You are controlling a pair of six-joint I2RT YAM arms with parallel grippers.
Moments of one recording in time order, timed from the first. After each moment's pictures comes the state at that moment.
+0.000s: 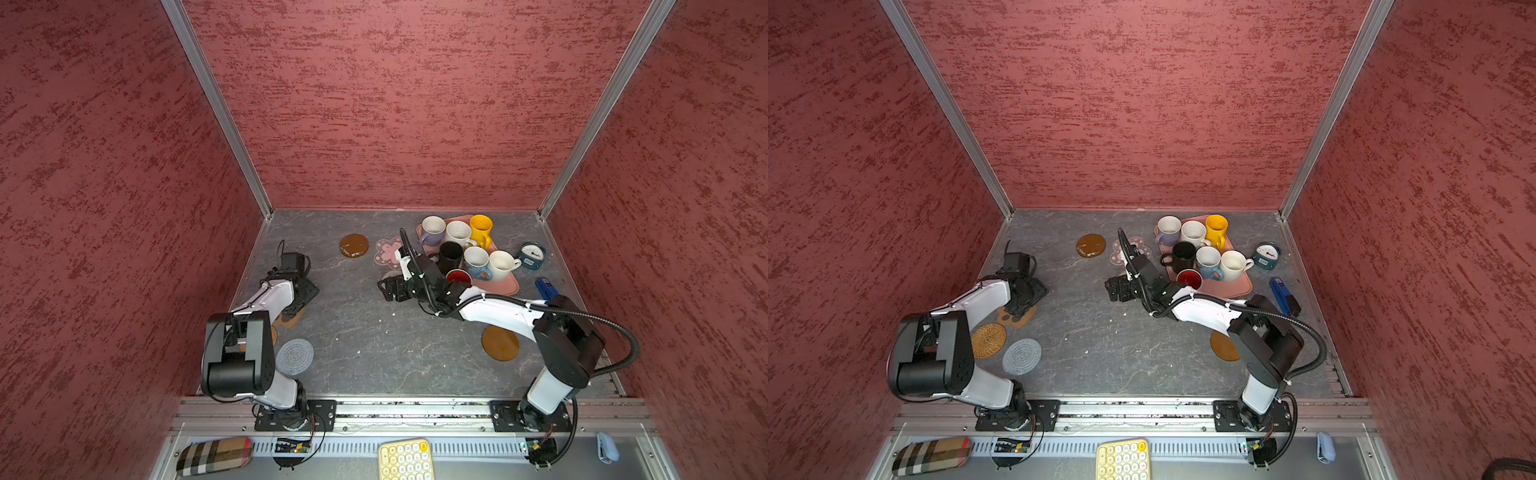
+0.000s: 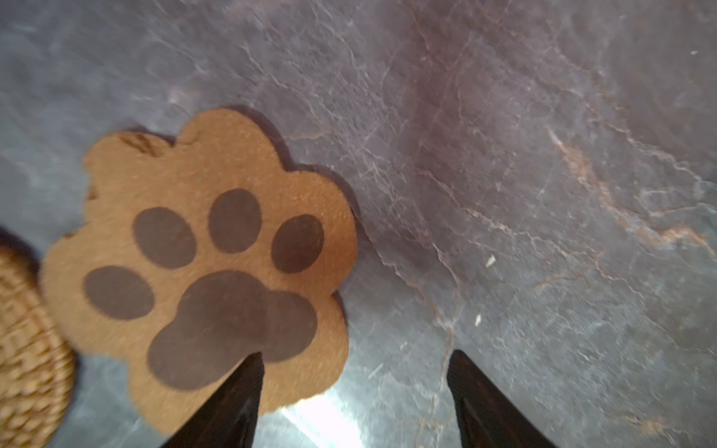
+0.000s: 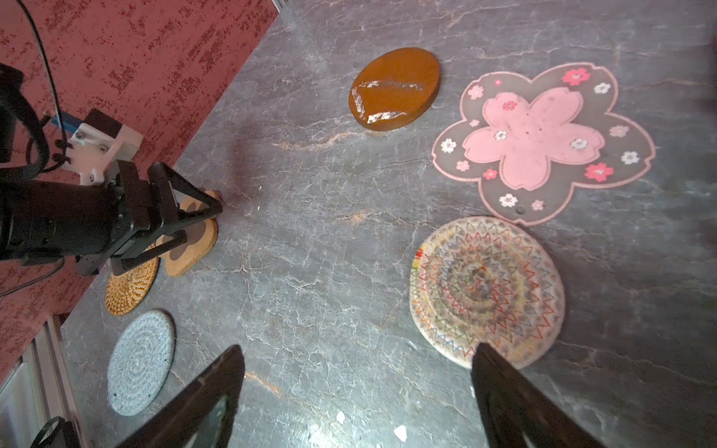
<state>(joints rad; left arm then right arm) 0.08 1.54 0.83 -0.50 -0.12 -0.77 0.81 1.71 1.08 0.05 -0.04 0.49</state>
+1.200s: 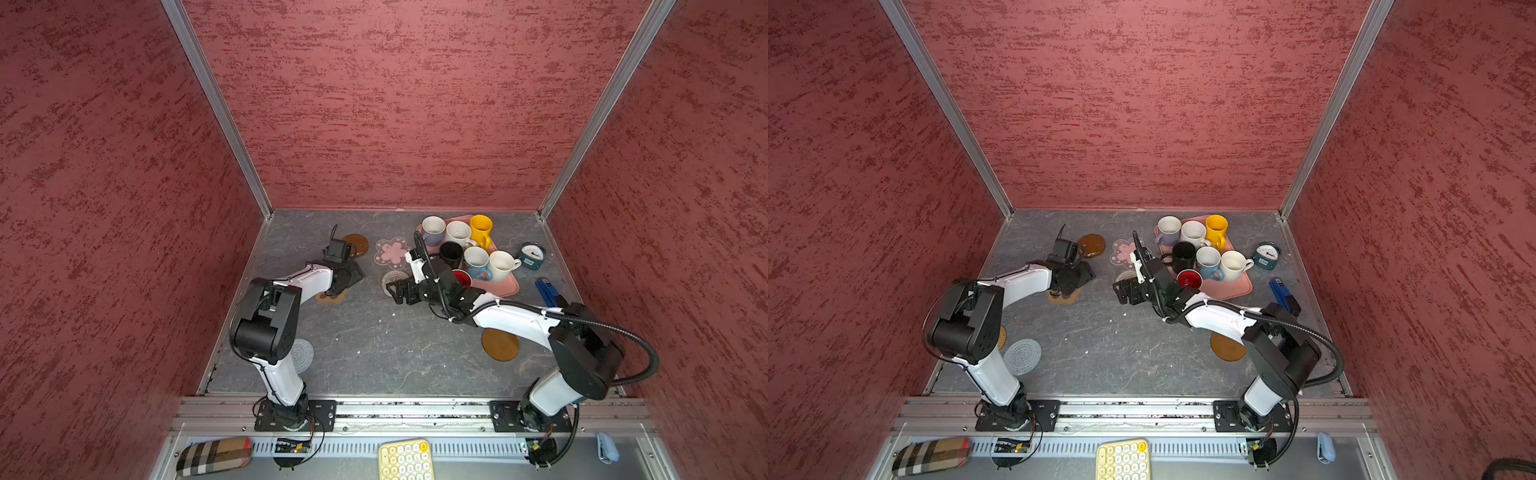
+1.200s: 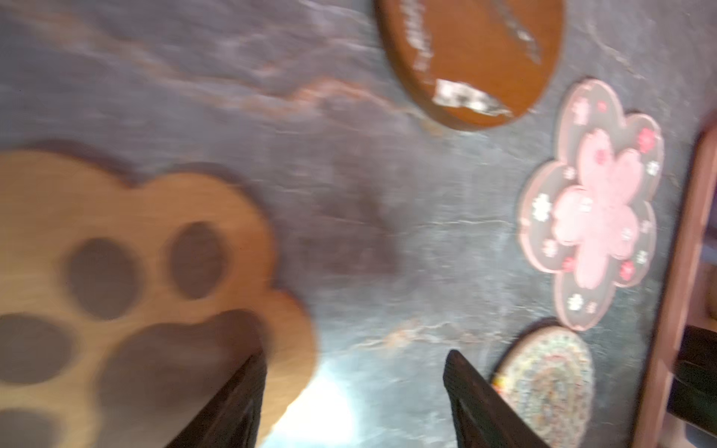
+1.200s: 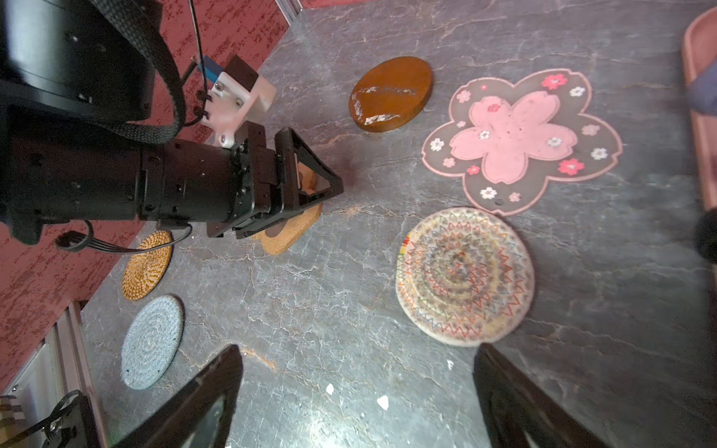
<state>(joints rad) -0.28 1.79 1.05 -0.30 0.03 -0.81 0.75 1.59 0.92 0.14 -0.09 0.47</state>
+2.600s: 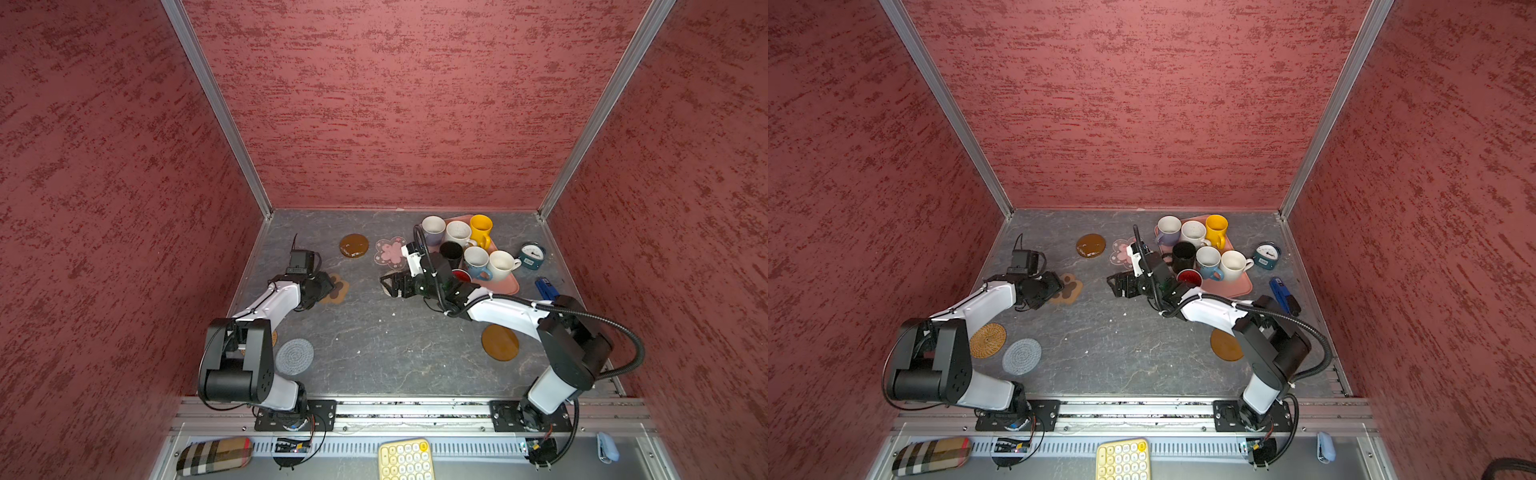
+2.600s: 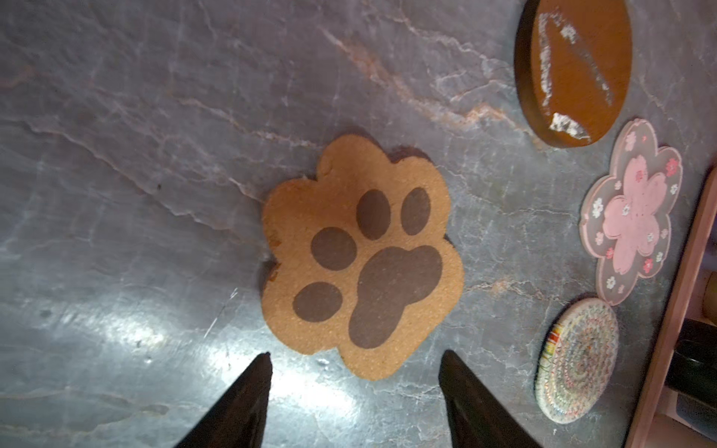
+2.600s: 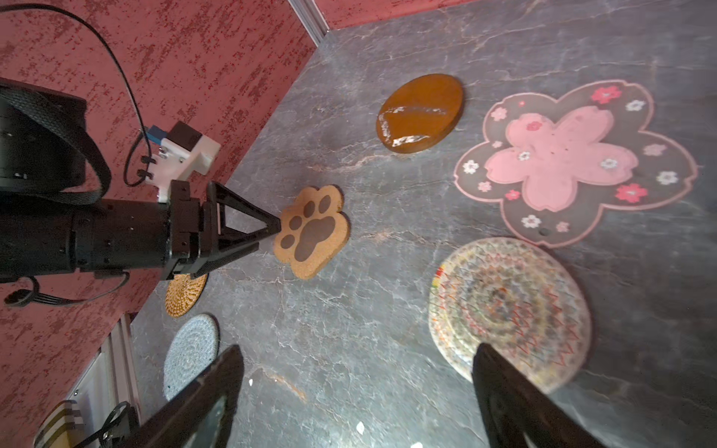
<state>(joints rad) -0.01 1.47 0.81 -0.42 0.11 -0.68 0.76 1.70 1.01 0.21 -0.19 0.52</state>
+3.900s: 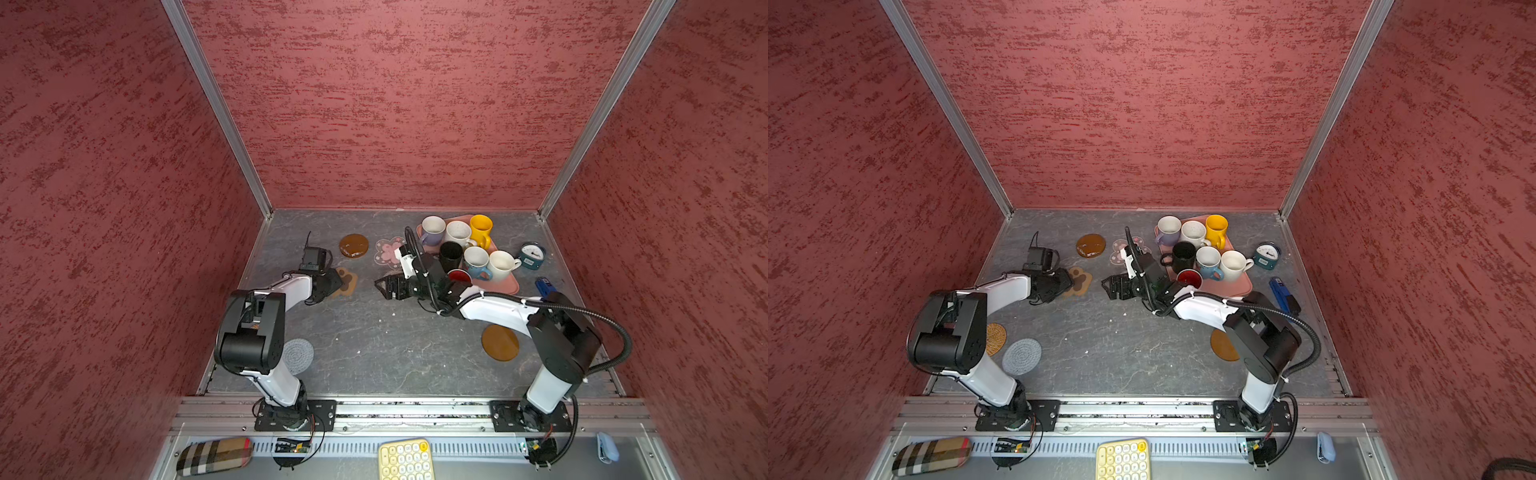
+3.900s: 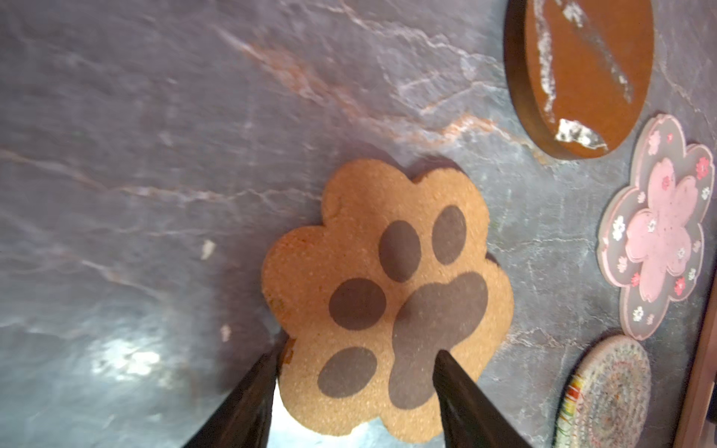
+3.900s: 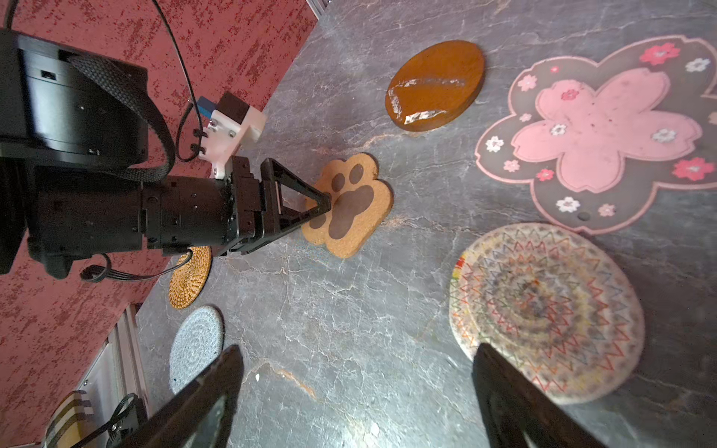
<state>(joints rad) -0.09 1.67 0.88 -0.26 0.09 -0.69 0.77 1.73 1.04 0.18 -0.19 0.54</state>
